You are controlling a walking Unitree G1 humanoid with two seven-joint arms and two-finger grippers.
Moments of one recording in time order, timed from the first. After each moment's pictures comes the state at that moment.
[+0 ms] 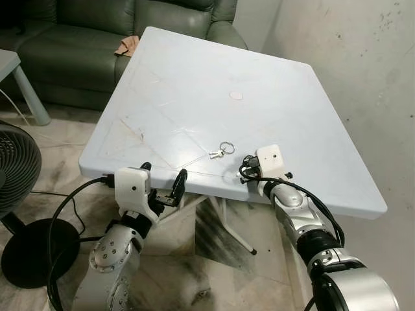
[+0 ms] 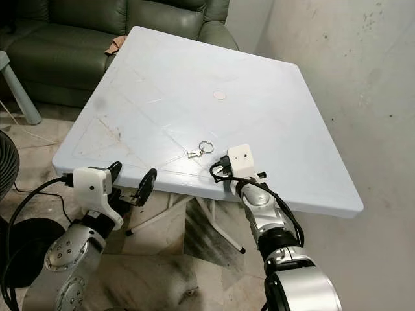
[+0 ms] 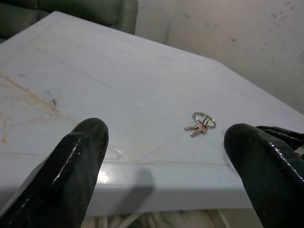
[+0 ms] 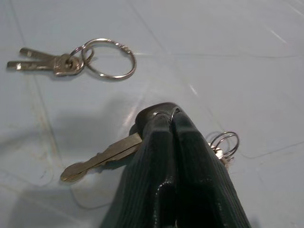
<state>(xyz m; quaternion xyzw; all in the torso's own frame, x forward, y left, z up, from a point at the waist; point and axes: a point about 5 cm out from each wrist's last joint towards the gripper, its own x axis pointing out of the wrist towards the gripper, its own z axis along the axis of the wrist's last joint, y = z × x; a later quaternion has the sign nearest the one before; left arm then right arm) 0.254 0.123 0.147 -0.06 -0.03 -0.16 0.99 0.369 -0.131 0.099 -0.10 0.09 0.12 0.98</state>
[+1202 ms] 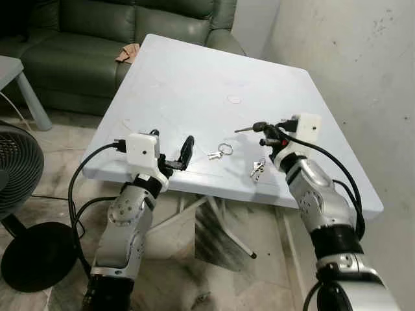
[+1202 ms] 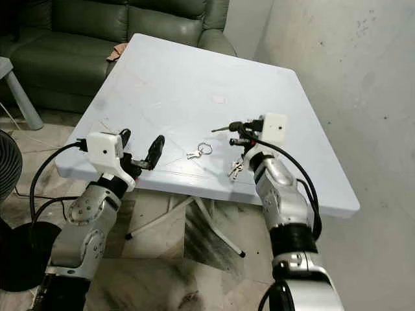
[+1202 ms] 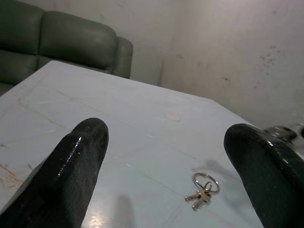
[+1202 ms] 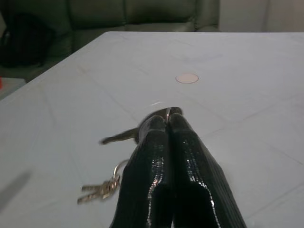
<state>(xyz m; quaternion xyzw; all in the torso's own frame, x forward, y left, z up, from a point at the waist) 0.313 0.114 0.170 -0.06 -0.10 -0.16 0.98 0.362 -0.150 0.162 0.12 0.00 0.13 0.98</state>
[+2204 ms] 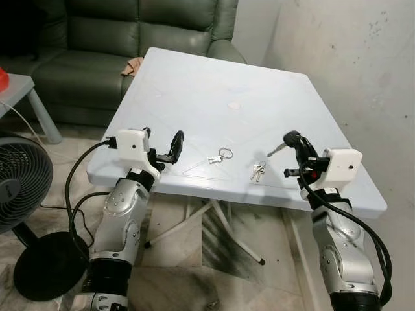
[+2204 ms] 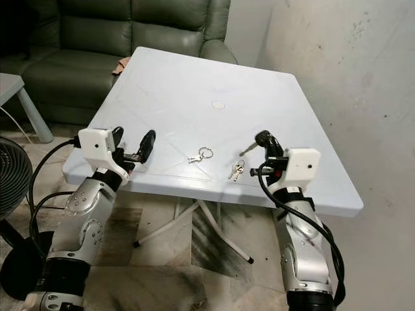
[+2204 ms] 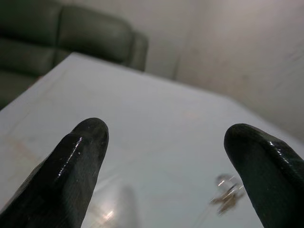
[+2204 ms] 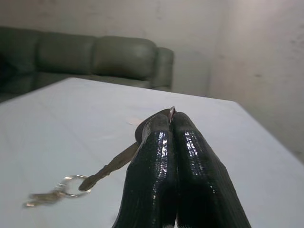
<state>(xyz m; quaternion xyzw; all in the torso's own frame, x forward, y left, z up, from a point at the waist) 0.336 0.143 0.150 -0.08 -0.06 -0.12 0.99 0.303 -0.186 0.153 0.01 -0.12 0.03 0.99</state>
